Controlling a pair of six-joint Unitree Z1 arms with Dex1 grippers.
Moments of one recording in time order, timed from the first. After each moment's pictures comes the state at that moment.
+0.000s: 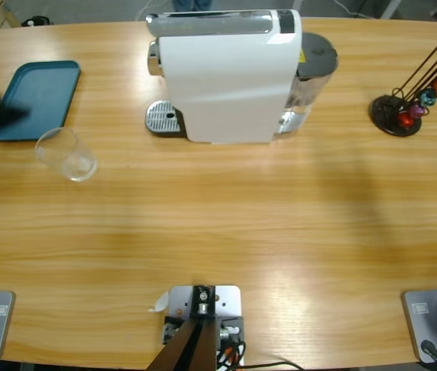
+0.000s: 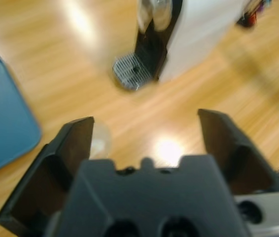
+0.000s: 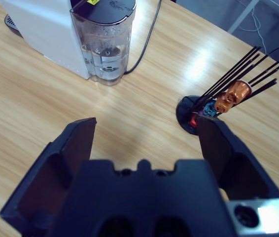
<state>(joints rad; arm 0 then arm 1) -0.59 1.09 -0.85 0.36 -0.12 -0.21 0.74 0.83 -0.78 0.63 -0.30 0.02</state>
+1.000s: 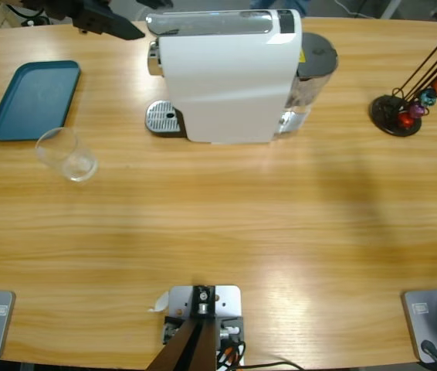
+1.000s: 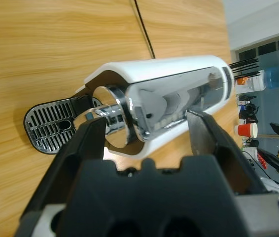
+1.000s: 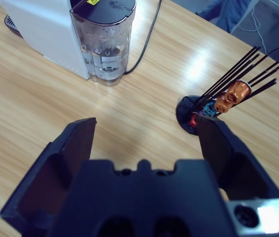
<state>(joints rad) -0.57 1.71 -1.33 0.32 -0.35 -0.66 0.74 0.83 -0.78 0.63 -0.30 0.02</state>
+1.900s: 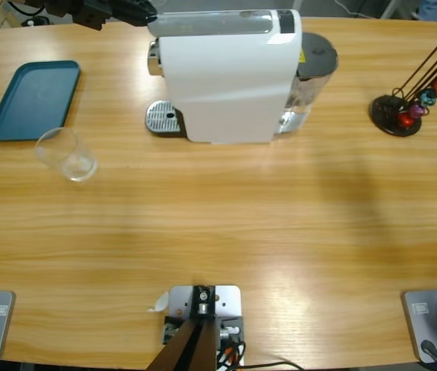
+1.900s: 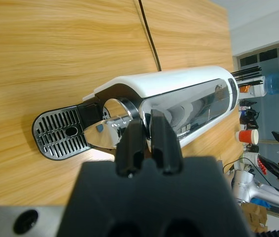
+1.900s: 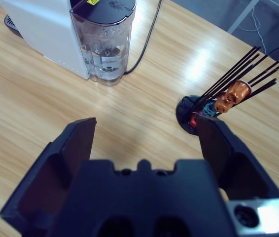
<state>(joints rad) -0.54 1.72 -1.34 0.32 -0.35 -0.66 0.74 0.83 -0.78 0.63 -0.30 0.02</state>
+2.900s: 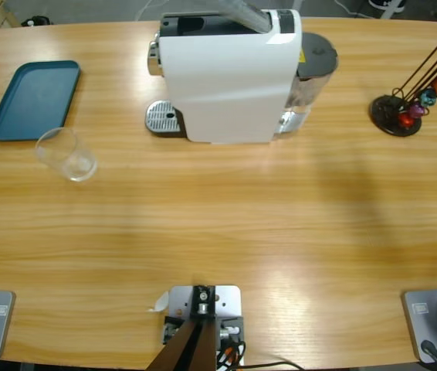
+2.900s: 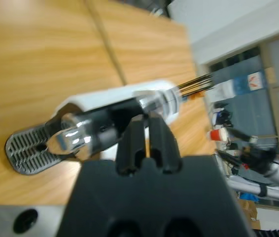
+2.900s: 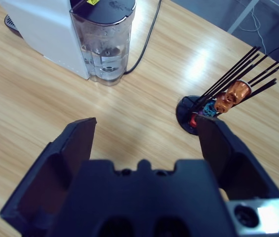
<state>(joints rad) -0.54 1.62 -1.39 0.27 -0.42 -0.69 0.74 0.83 -0.78 0.63 -0.30 0.02</state>
